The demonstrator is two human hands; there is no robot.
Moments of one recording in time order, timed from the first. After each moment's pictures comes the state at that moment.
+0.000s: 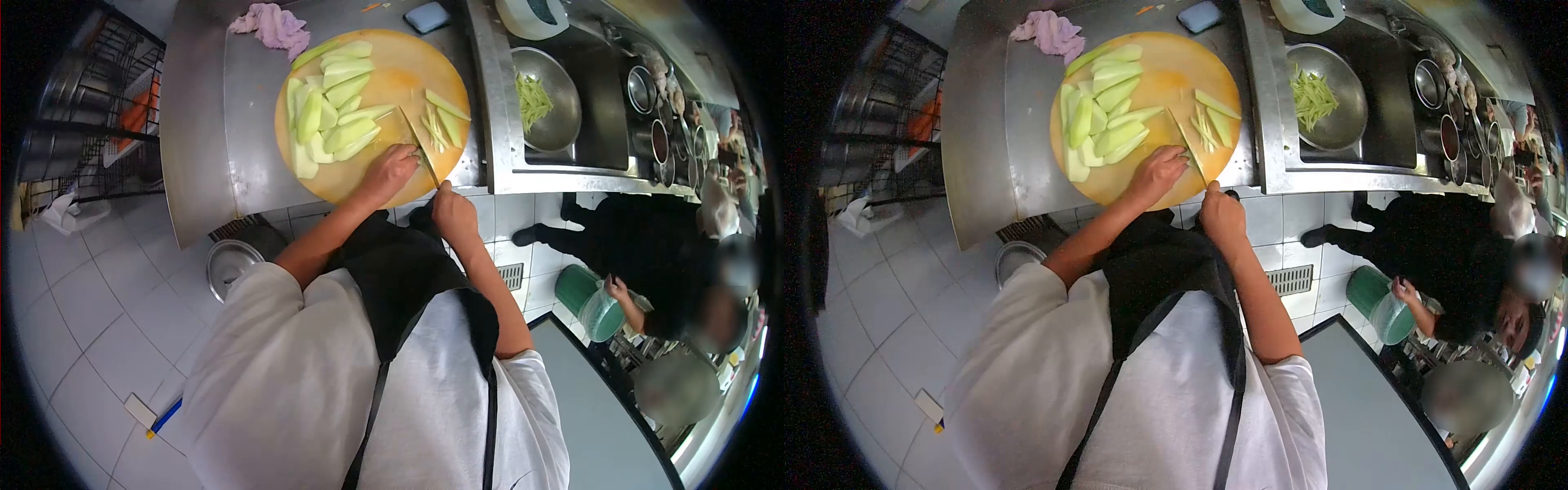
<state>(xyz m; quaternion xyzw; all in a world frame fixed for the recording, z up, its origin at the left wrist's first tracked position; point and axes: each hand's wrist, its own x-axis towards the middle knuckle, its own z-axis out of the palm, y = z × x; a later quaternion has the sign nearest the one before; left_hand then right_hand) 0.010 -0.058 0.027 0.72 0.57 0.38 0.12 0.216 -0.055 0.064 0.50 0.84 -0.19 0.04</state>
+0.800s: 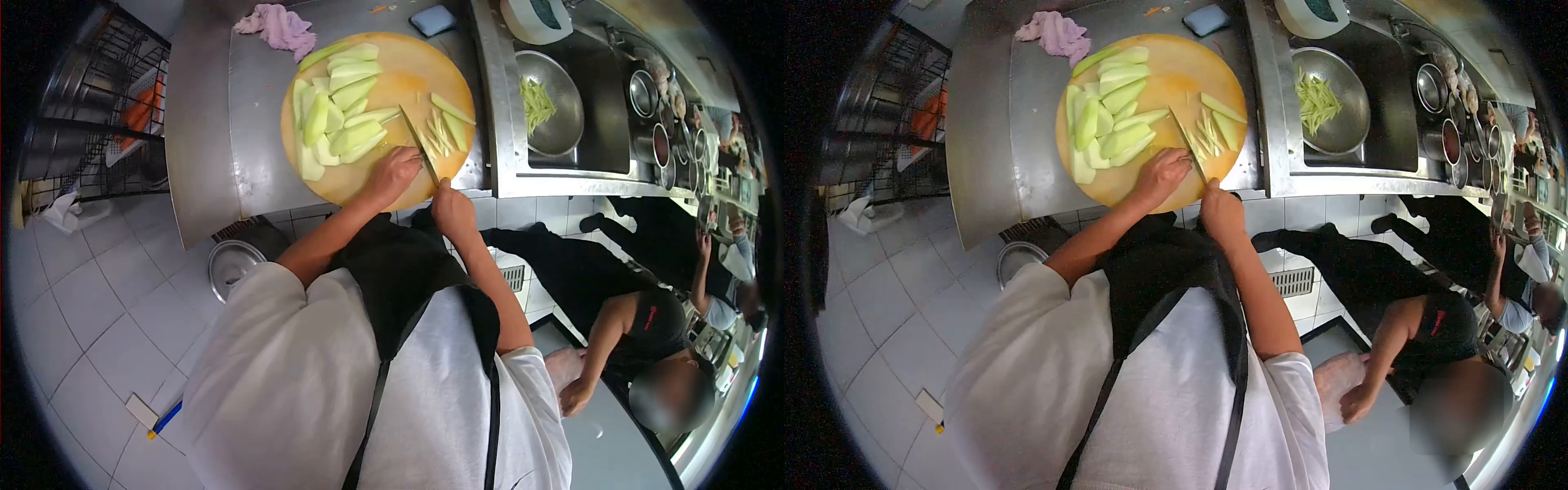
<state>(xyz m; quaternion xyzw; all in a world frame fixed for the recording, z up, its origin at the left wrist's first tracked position) 0.007 -0.060 0.024 0.71 0.58 0.39 0.12 0.199 -0.049 0.056 0.51 0.84 -0.19 0.04</state>
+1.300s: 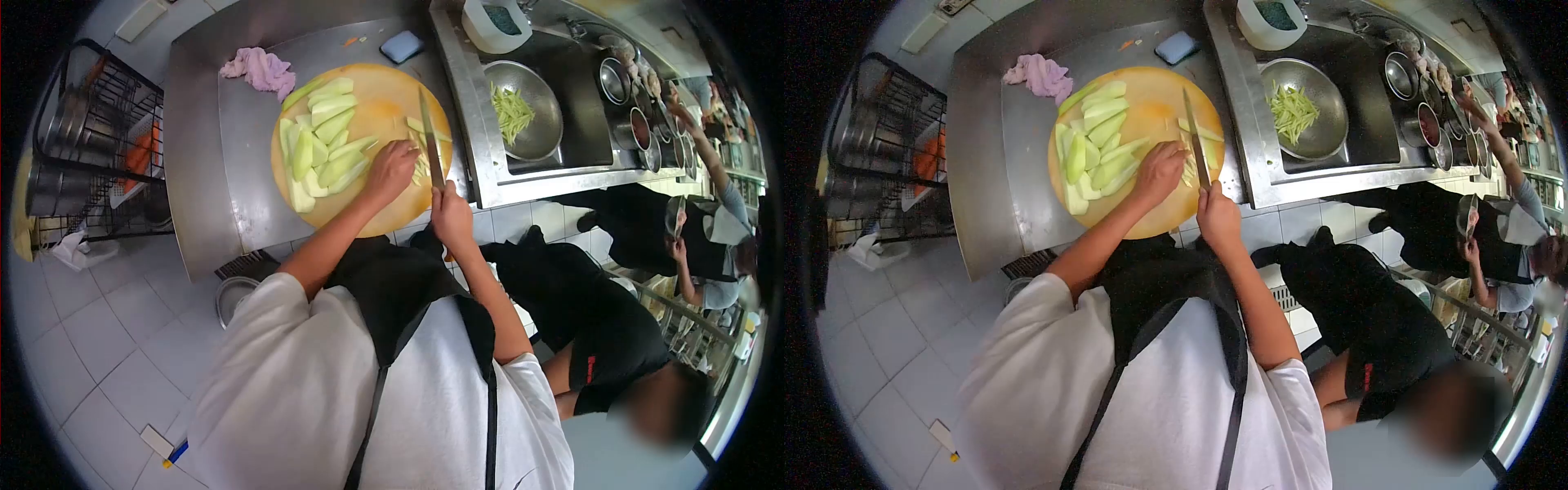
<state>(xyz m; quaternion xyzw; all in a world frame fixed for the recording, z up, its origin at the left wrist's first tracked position) 0.011 0.006 0.048 0.73 0.56 0.39 0.08 0.196 -0.029 0.102 0.60 0.75 -0.24 -0.12</state>
